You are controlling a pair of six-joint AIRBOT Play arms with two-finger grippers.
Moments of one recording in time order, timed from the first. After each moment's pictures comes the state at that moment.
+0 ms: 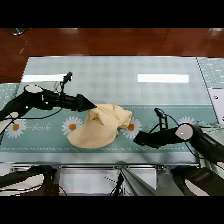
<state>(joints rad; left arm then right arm) -0.05 -1.38 0.83 0.34 -1.23 -0.93 0.43 -0.93 0.38 -0.86 0.86 1.69</state>
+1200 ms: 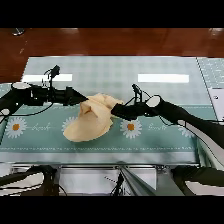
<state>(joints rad) 0.05 -1.38 0.86 0.34 -1.26 -0.93 0.49 -1.50 0.87 -0.52 0.65 1.43</state>
